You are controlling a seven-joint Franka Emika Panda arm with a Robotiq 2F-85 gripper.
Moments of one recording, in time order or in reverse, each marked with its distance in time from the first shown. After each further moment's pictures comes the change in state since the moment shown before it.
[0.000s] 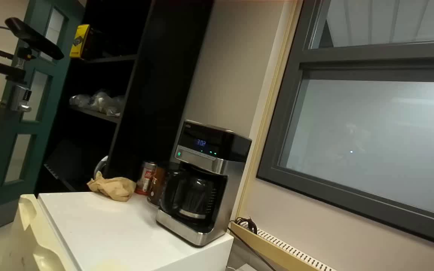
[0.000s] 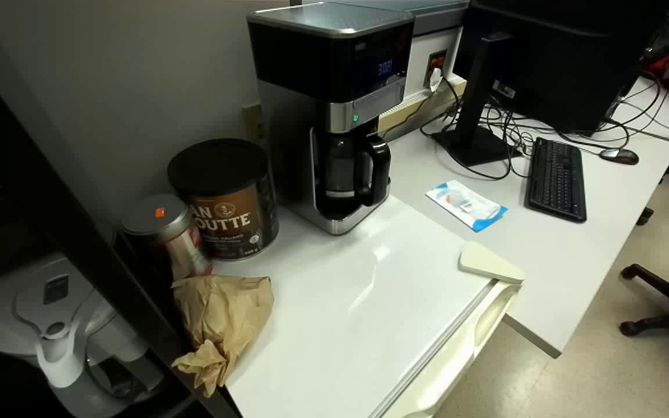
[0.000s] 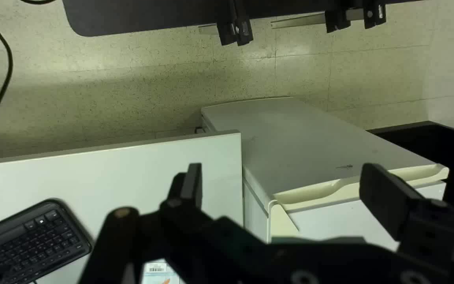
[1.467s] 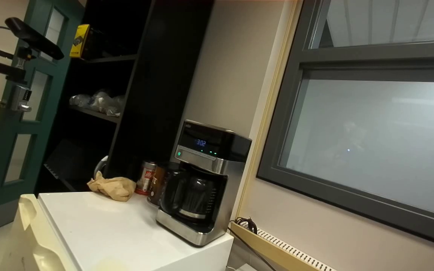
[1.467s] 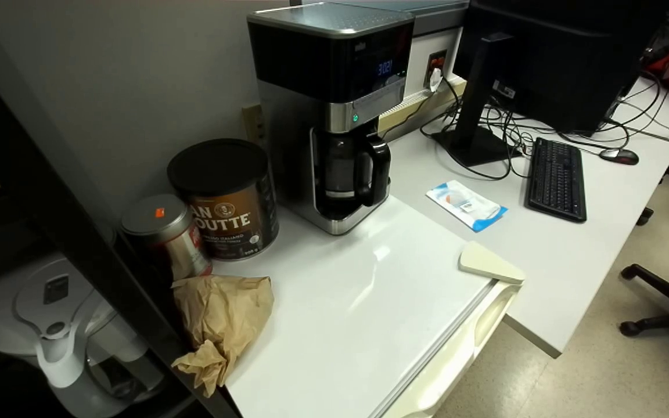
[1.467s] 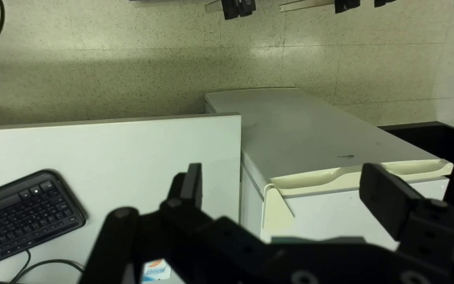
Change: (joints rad) arm 0.035 0.058 0.050 0.028 0.028 0.068 0.000
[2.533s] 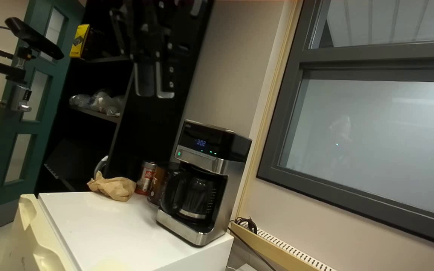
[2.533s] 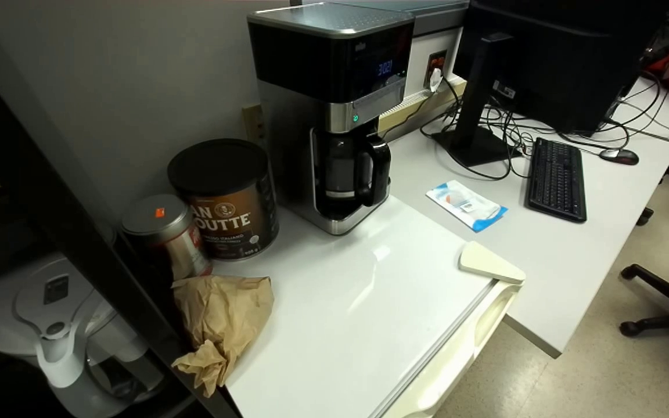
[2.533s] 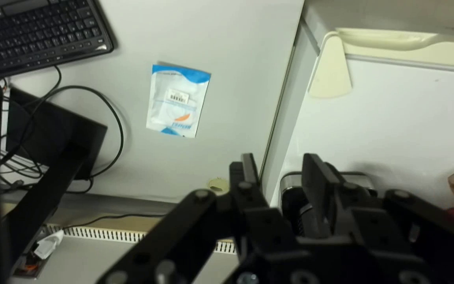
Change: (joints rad) arm 0.095 0.446 0.169 0.242 0.017 0.545 0.071
